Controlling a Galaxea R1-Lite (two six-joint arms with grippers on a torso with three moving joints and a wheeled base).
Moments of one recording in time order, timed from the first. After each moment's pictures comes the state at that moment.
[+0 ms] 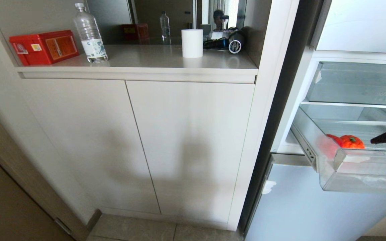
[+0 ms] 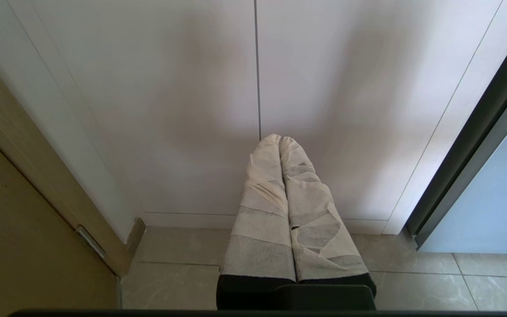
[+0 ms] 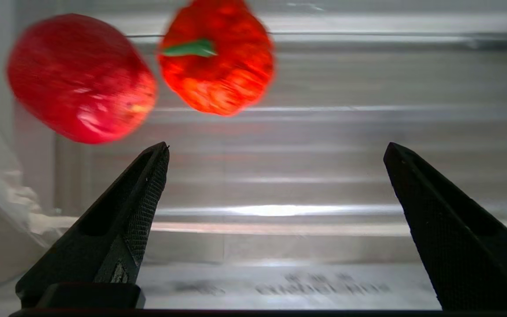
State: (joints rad) left arm 0.00 0.00 0.00 0.02 0.00 0.04; right arm -0.53 1.82 -1.46 0.42 0.28 -0.27
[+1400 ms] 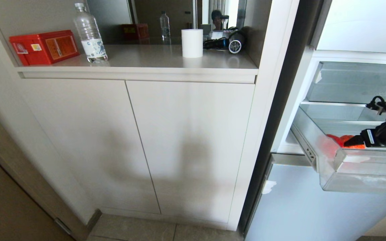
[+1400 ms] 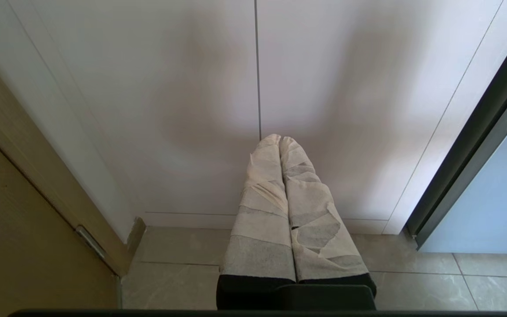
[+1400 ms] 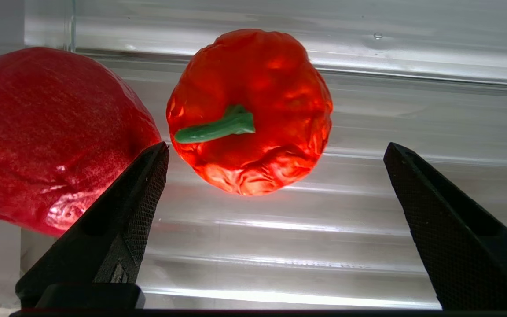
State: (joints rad) left arm 0.00 0.00 0.00 0.02 0.00 0.04; right arm -0.43 2.04 -1.61 0.42 0.22 -0.27
